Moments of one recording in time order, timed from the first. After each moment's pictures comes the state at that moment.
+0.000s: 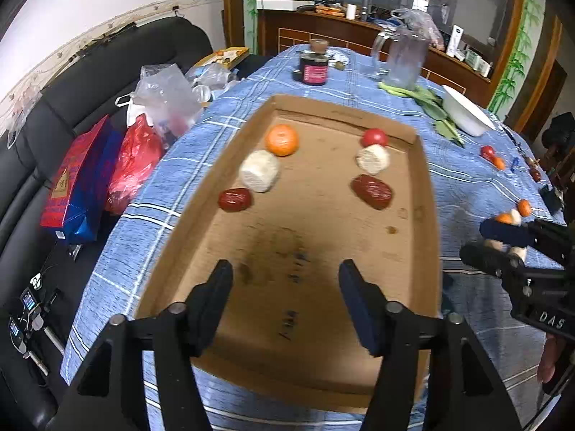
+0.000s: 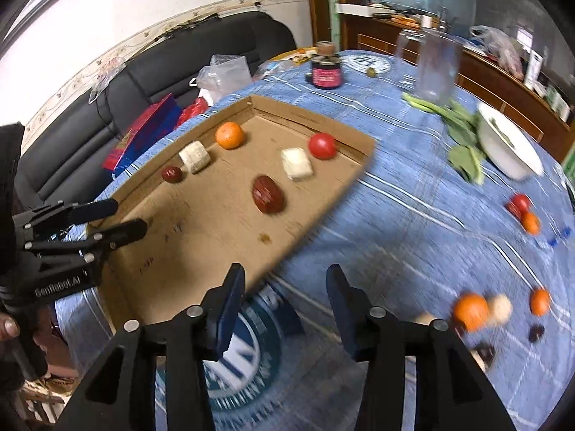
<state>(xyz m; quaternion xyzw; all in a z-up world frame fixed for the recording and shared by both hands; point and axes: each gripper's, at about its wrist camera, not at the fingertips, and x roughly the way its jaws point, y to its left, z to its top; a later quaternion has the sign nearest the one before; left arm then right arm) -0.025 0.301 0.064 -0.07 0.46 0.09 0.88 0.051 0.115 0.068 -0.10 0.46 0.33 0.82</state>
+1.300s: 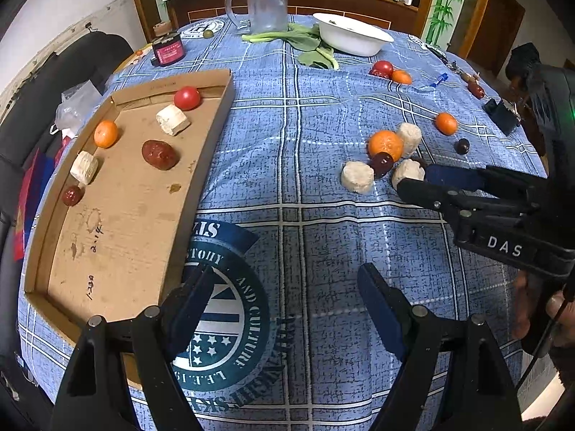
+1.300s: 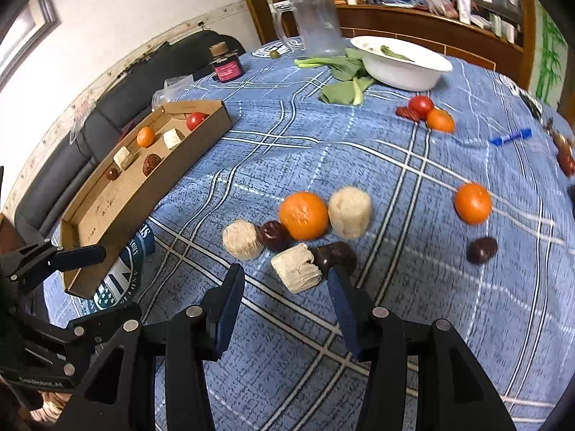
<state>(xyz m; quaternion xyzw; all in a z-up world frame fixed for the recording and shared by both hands) -0.004 0.117 0.042 -0.01 0.52 0.00 0.85 0.077 -0.040 0.031 -0.03 0.47 0.30 0.83</state>
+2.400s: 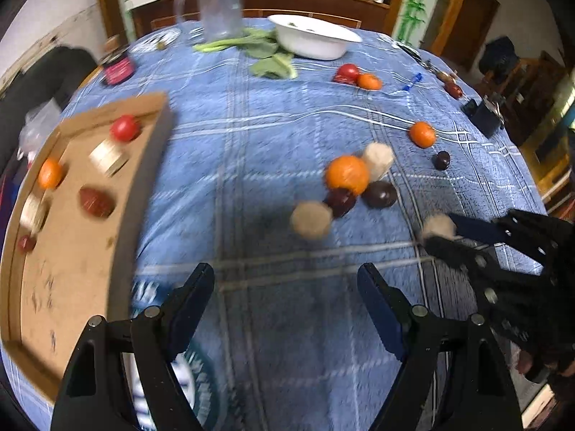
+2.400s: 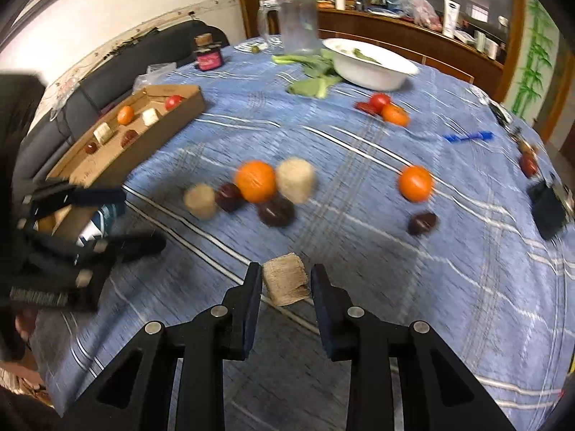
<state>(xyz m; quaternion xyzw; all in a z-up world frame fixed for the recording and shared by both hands) 0.047 0.083 0.029 0.00 0.51 -0.07 0.86 0.055 -0.078 0.032 -0.08 0.47 0.25 0.85</state>
